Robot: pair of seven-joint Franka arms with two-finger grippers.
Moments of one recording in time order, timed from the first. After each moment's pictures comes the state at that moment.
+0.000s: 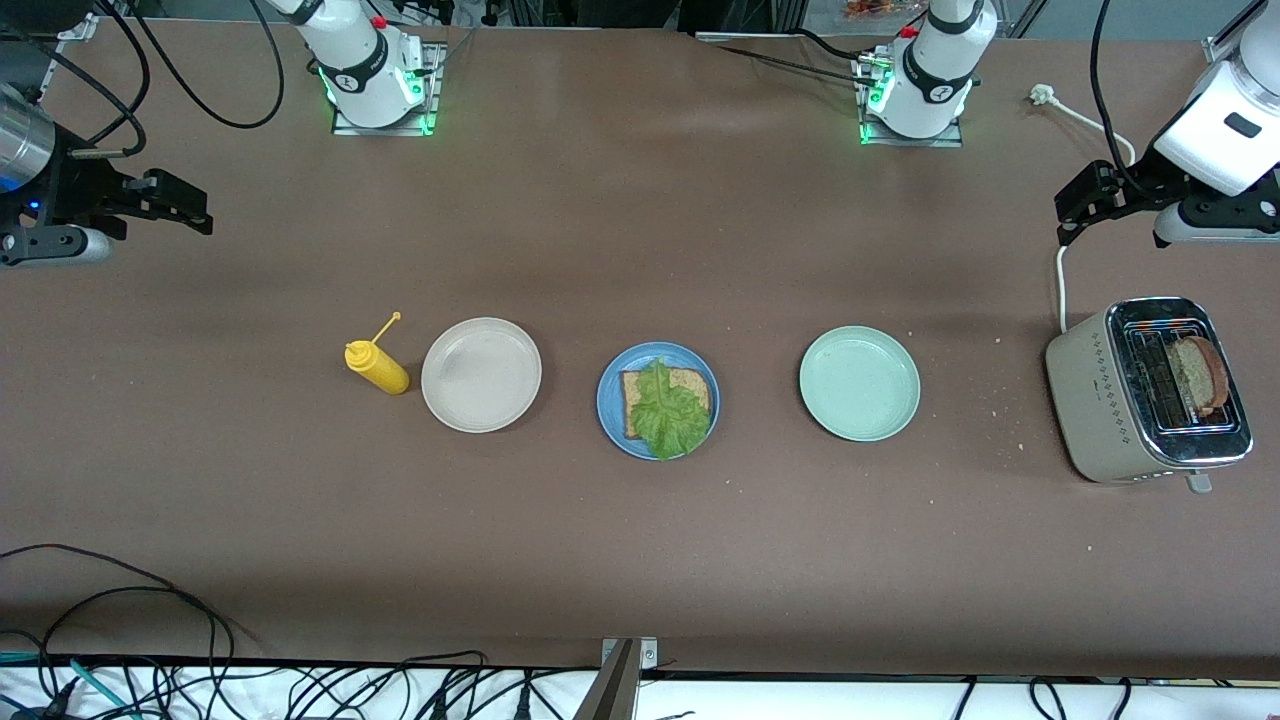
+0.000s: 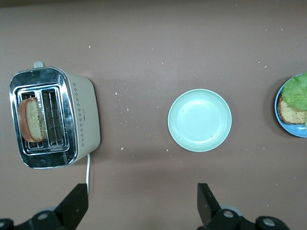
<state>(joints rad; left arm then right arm) -0.12 -0.05 0.01 -1.62 0.06 1.61 -0.07 0.04 0.02 0.00 -1.61 0.00 1.50 -0.04</state>
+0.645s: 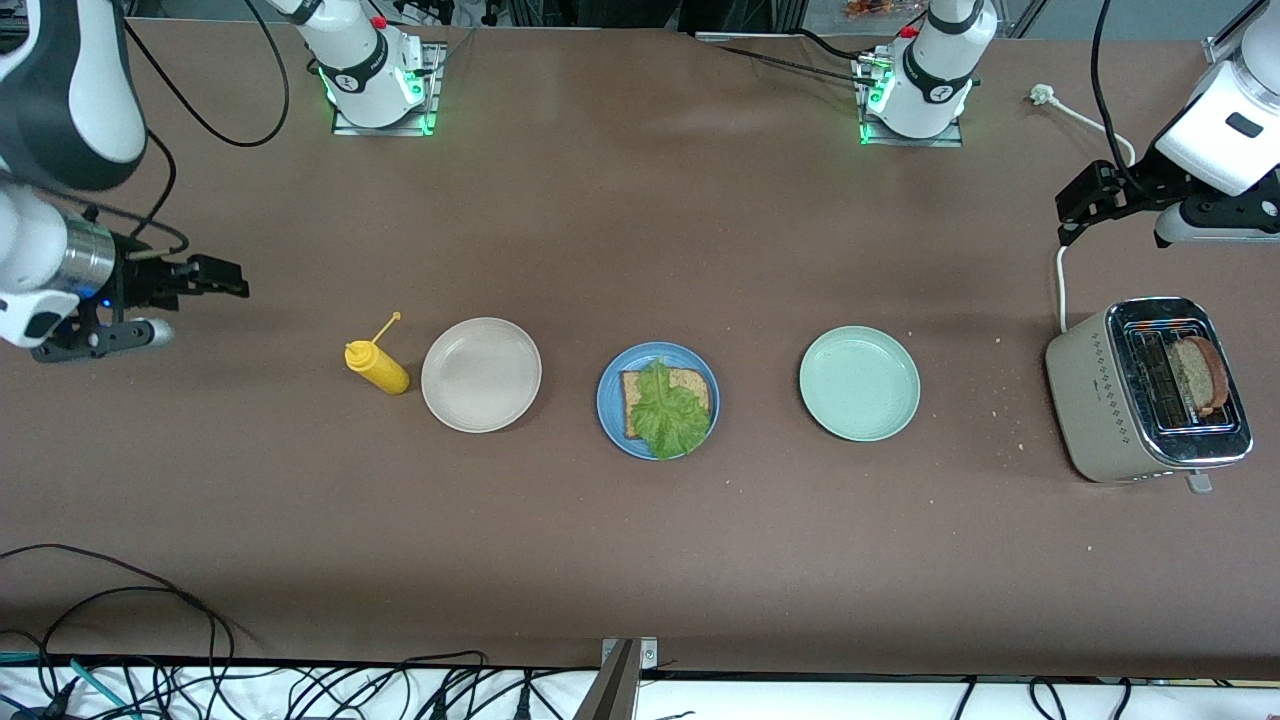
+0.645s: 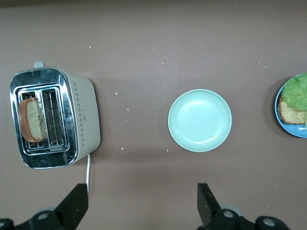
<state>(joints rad) -0.12 -0.05 0.01 -1.62 0.06 1.60 -0.07 0.03 0.19 -0.09 -1.71 0.09 1.70 -0.27</state>
